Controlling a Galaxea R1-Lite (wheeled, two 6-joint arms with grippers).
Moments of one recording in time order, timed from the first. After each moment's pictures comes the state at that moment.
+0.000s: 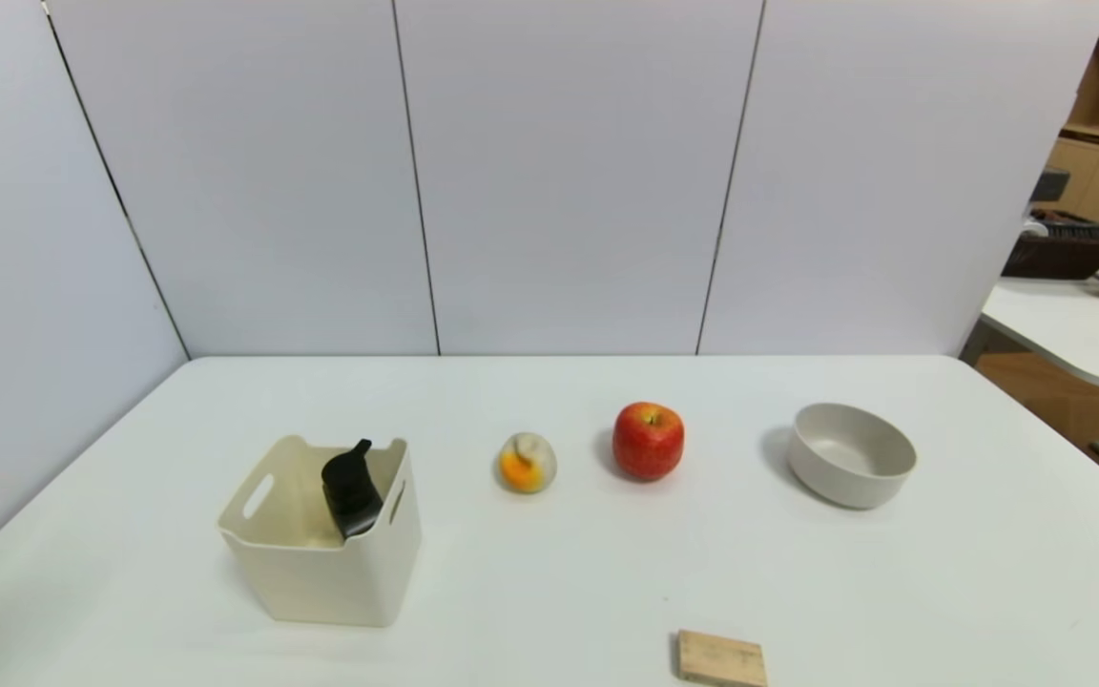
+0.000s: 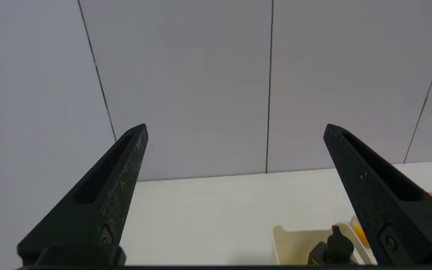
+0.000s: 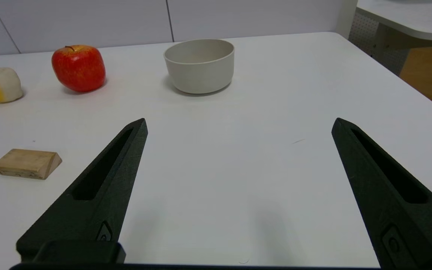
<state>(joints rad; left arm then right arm) -0.04 0.68 -0.68 -0.27 -0.01 0.05 0.00 0.00 0.00 0.00 -0.03 0.05</state>
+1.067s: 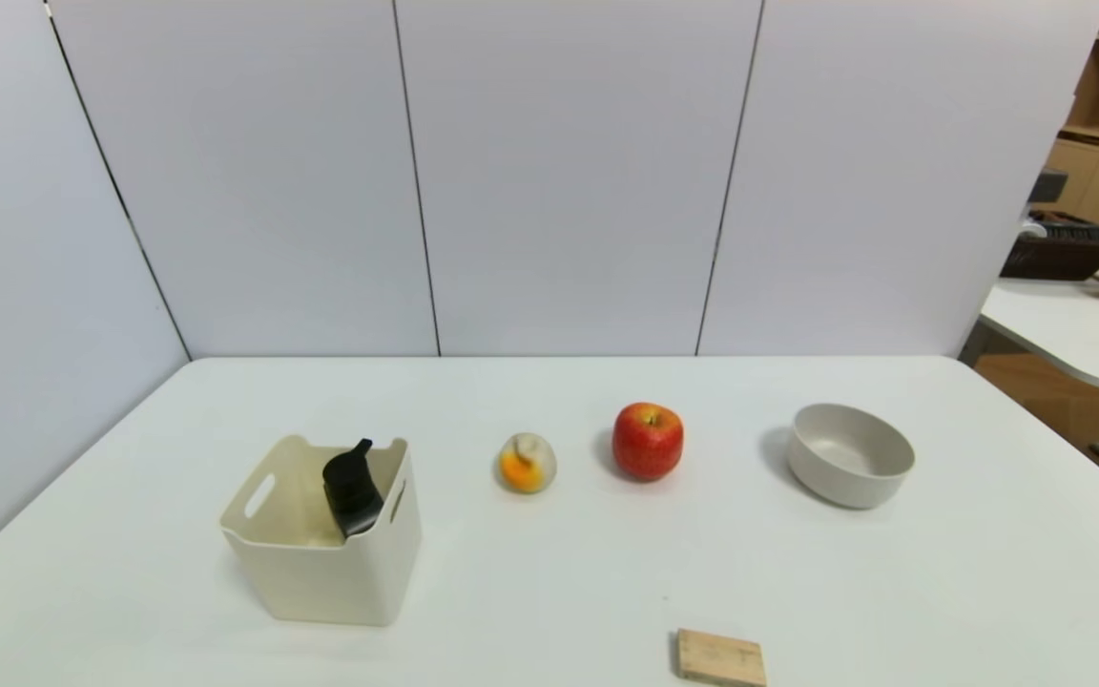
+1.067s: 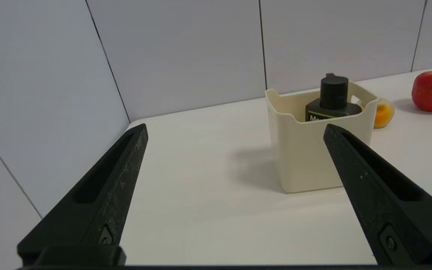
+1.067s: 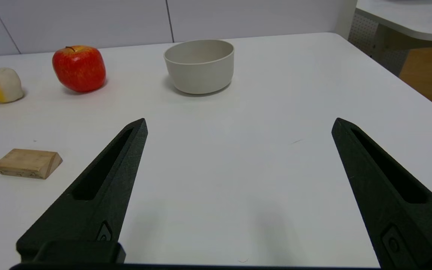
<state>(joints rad) 0.01 0.01 -0.11 -0.13 -0.08 0.14 0.00 0.00 0.00 0.00 -0.03 0.05</state>
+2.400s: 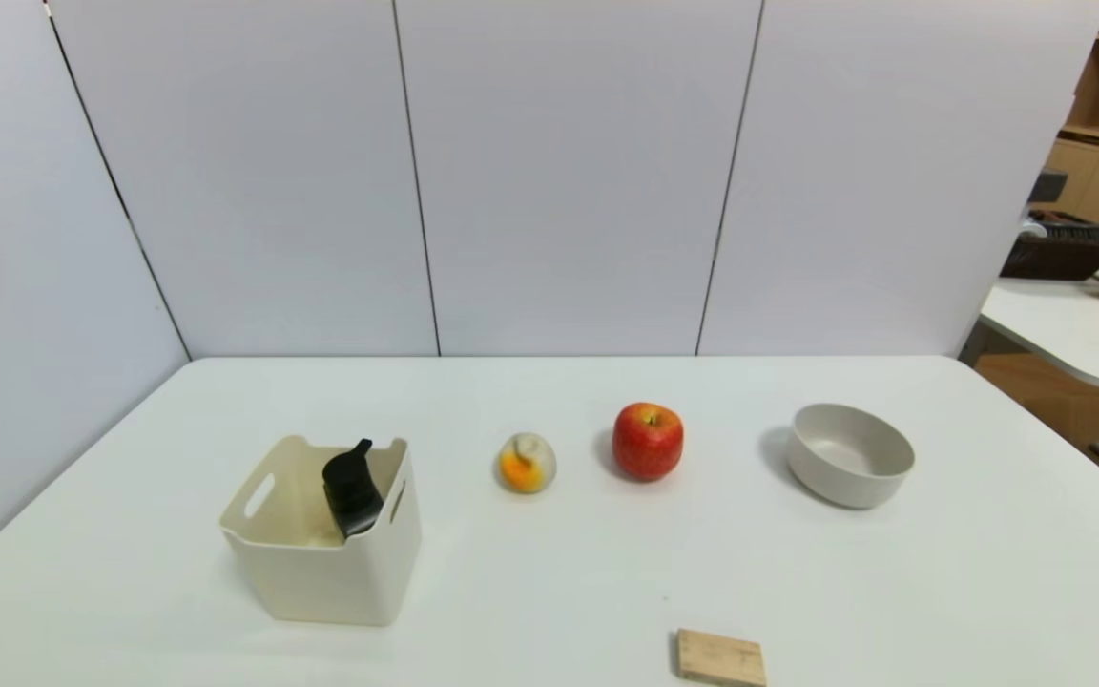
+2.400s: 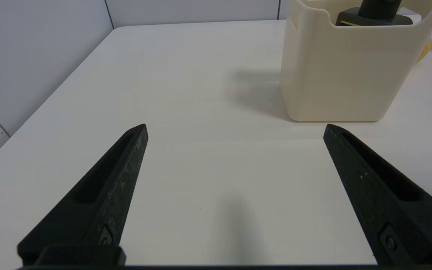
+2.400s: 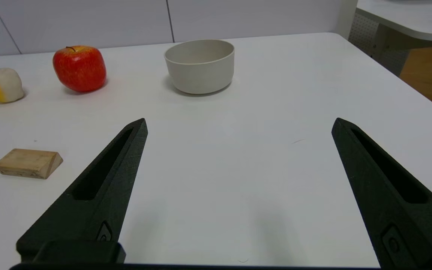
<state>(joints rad) 0.01 0.00 0.00 0.00 -0.01 0.01 0.00 0.00 0.00 0.00 -0.03 0.05</state>
